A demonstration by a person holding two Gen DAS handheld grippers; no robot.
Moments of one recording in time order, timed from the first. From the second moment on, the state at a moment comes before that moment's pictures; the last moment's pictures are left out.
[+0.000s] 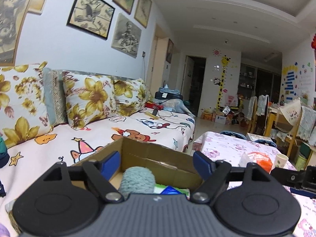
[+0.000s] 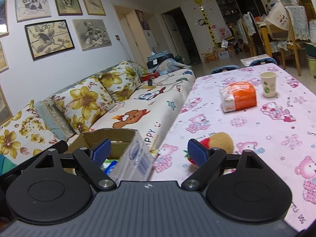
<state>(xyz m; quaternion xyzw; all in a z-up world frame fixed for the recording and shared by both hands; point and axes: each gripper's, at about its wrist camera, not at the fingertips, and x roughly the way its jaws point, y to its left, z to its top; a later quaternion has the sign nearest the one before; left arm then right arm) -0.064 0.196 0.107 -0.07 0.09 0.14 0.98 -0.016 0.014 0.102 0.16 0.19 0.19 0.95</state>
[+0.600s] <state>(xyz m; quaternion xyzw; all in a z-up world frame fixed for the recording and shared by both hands) -0.062 0.140 0.102 0.00 0.08 0.07 0.99 -0.023 -0.012 0.091 0.17 0.19 0.13 0.96</state>
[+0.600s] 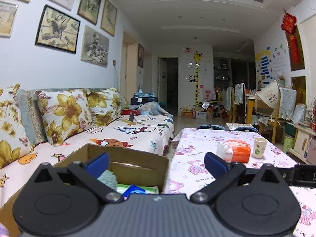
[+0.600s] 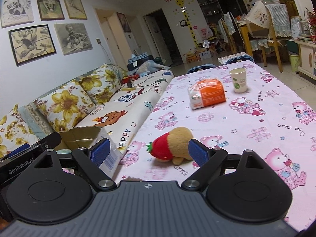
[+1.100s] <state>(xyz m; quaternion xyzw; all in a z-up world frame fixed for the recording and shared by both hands) -0.059 0.094 0.091 0.05 0.09 0.03 0.99 -0.024 -0.022 0.086 0.18 0.19 0.10 0.96</state>
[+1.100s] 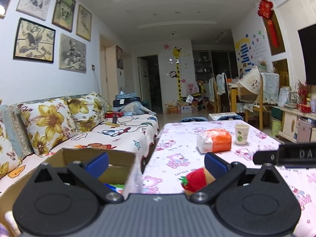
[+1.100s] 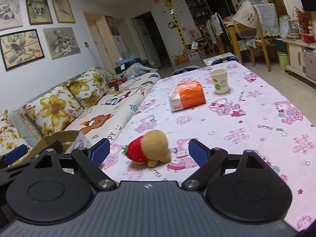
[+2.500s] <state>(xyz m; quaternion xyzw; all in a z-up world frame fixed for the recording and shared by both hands) -0.024 0.055 0.038 0.06 0.23 0.02 0.97 0.020 -0.006 0.065 0.13 0.25 0.12 0.95</state>
